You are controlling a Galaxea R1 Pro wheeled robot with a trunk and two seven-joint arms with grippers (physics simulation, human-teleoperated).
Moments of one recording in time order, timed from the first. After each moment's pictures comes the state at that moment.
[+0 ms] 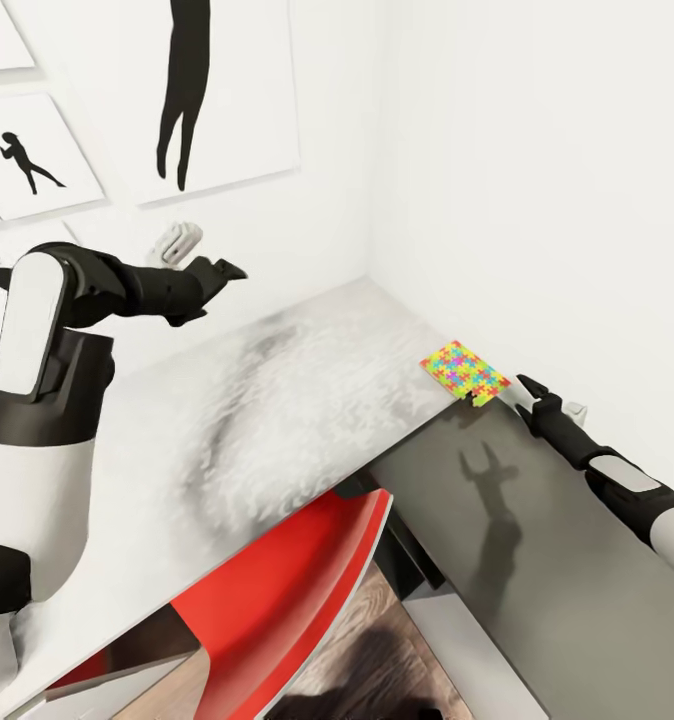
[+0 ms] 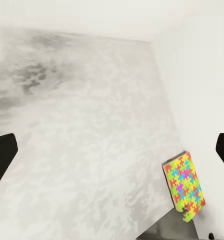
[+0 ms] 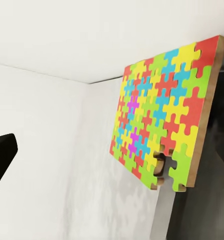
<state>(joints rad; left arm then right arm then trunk) -1.23 0.17 -0.20 -1.57 1.71 0.78 1.20 -1.08 -0.49 0.88 -0.31 -2.11 0.21 0.70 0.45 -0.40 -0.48</state>
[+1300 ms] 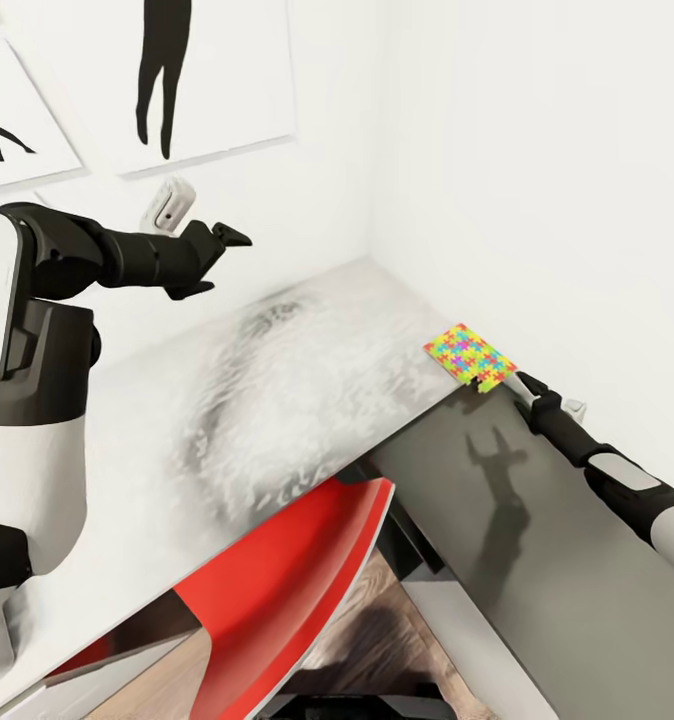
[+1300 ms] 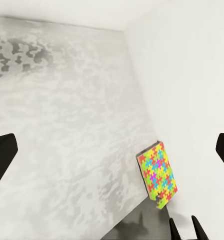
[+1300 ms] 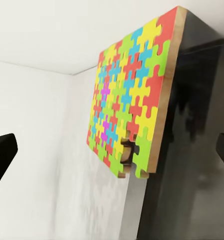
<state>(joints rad) -1.30 0.18 -0.19 -1.59 1.84 0.79 1.21 -1.09 -0.50 0.88 -0.33 -2.11 0.21 0.71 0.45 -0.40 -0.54</state>
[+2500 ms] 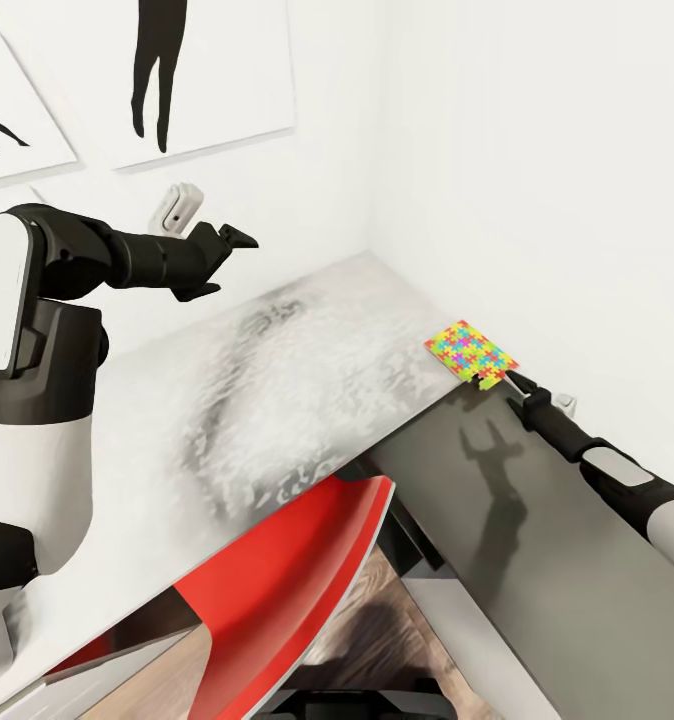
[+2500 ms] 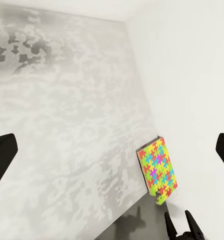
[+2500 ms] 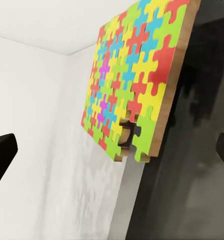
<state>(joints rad) -1.31 0.16 -0.19 -1.58 1.84 0.79 1.21 -1.10 -0.49 0.88 -0.35 -2.02 0.21 0.70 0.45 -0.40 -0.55</state>
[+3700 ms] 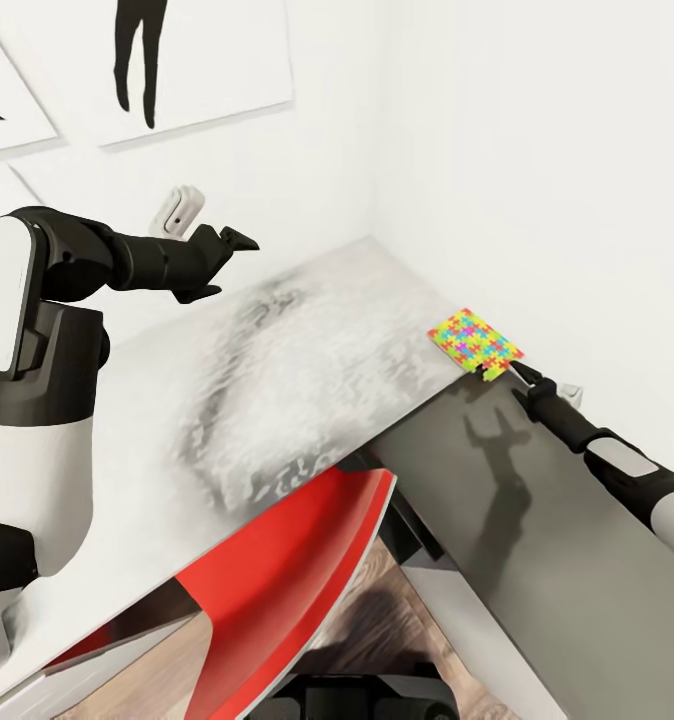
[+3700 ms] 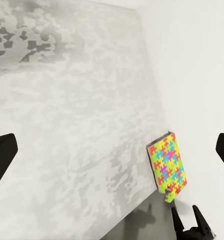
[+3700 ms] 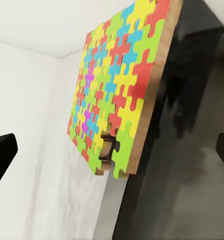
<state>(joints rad) -1.30 0.16 -0.19 -1.58 1.84 0.79 1.21 -1.13 -0.50 0.88 -0.35 -2.01 0.20 0.69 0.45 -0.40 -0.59</state>
